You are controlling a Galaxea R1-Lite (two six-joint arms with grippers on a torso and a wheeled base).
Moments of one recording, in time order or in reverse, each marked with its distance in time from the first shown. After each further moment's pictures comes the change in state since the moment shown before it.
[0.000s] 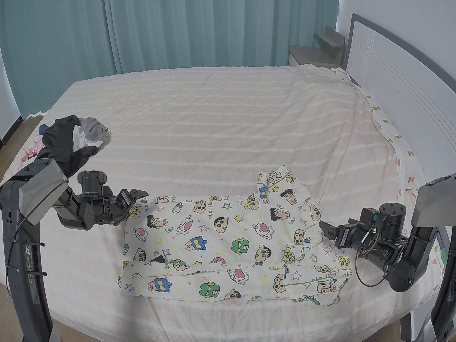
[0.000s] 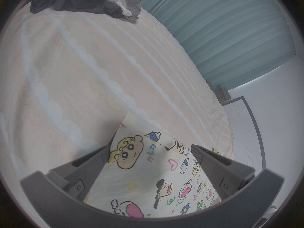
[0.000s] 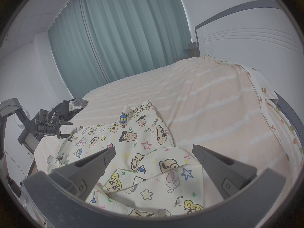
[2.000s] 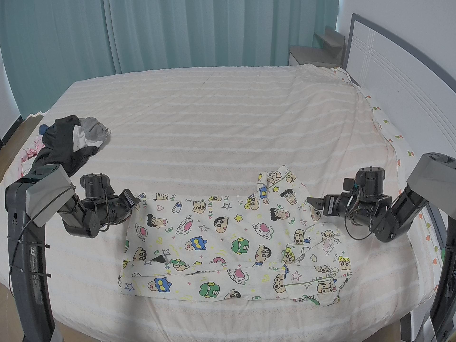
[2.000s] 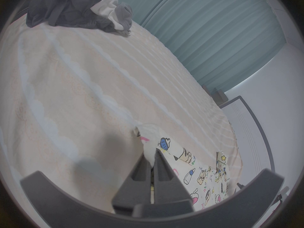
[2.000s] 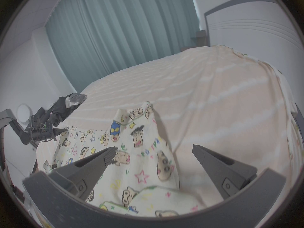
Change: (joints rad) left arm -0.022 0.040 0.037 -0.198 0.090 0.034; right arm -0.071 0.055 -0.550 0.603 0.129 -0.045
